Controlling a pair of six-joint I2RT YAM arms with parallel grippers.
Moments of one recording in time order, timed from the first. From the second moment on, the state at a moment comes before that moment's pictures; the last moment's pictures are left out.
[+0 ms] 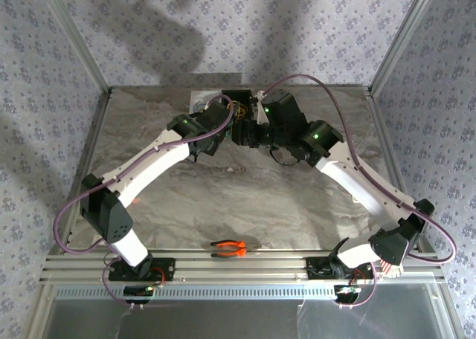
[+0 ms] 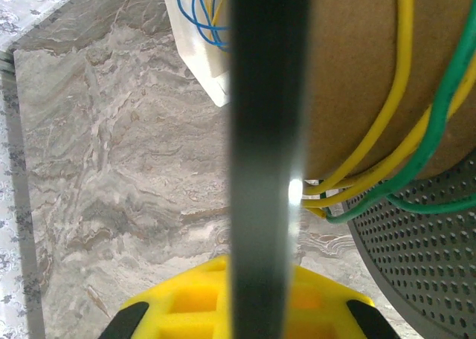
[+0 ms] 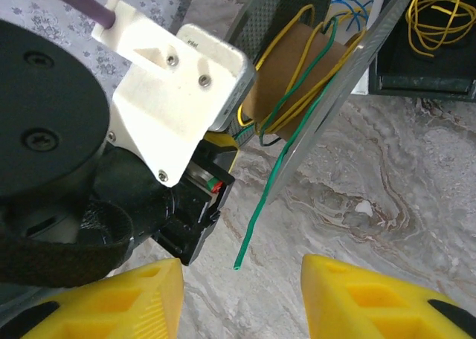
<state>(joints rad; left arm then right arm) -0.74 1.65 1.58 -1.04 -0.56 -0.21 0.76 1.43 1.58 -0.76 -0.12 0.61</state>
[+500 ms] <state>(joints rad) -0.74 1.66 1.59 -1.04 -0.55 -0.21 0.77 1.50 1.58 -0.75 -0.12 0.61</state>
